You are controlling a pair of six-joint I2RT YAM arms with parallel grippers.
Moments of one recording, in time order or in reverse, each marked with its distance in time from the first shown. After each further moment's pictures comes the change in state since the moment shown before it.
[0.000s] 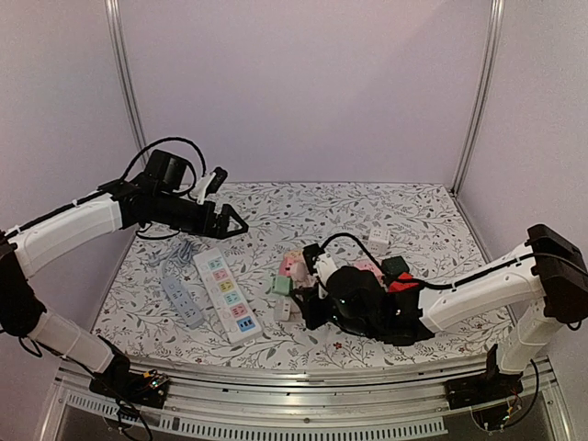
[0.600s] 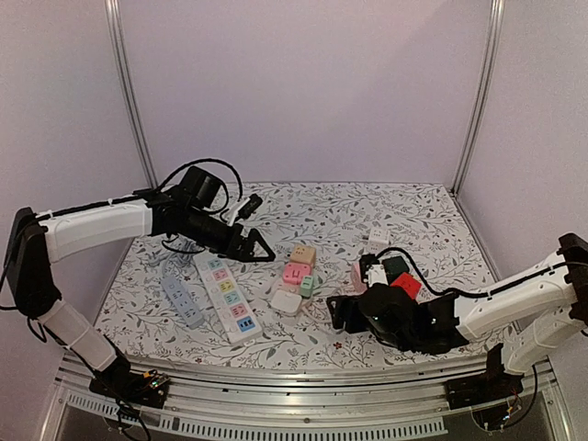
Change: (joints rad) left arm -0.129 0.152 -0.002 0.035 0.187 -0.014; right arm -0.002 -0.204 -0.246 -0.171 0.219 0.343
